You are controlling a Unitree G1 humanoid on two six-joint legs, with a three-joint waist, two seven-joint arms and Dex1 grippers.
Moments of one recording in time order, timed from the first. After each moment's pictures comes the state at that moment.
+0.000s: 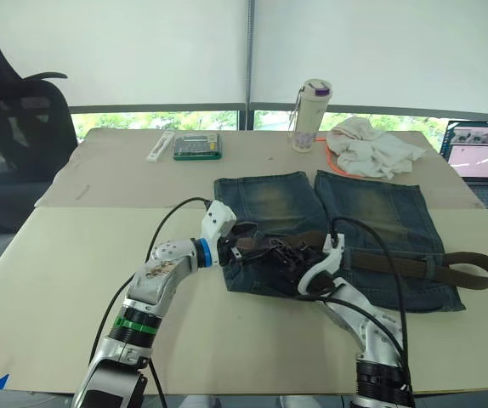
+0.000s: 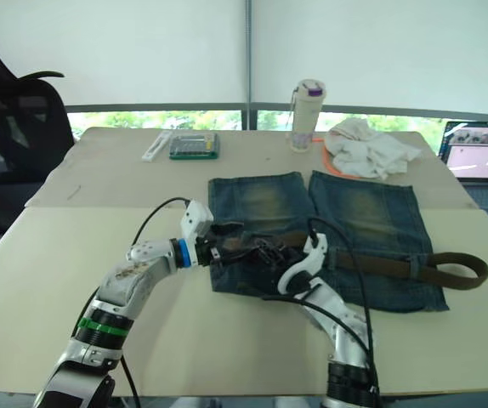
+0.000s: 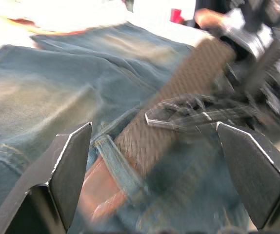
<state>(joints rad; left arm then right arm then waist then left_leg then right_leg) -0.55 0.27 -0.10 0.09 -0.36 0.42 -0.83 -0.27 0.09 -0.28 -0.13 1.26 0.87 -0.09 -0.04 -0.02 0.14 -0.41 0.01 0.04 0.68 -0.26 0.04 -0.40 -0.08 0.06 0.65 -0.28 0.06</state>
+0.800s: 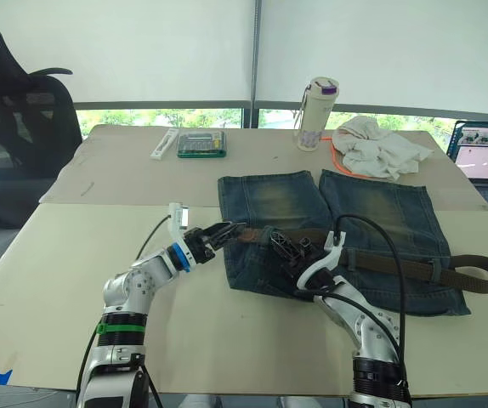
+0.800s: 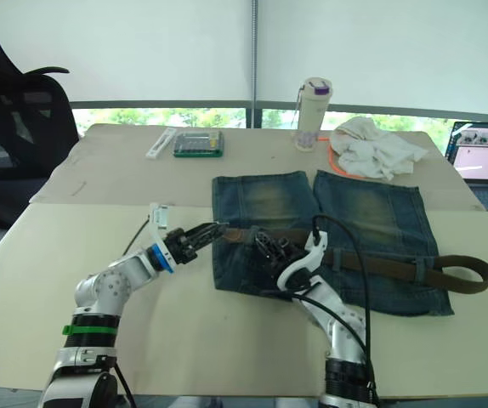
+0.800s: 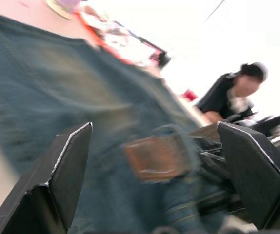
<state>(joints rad) -0.51 0.21 0.19 0.20 -0.74 0.76 -0.80 -0.27 0.07 -0.27 -0.09 1.24 0.81 0.02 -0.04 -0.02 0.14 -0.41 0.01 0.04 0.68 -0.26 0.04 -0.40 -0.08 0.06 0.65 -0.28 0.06</state>
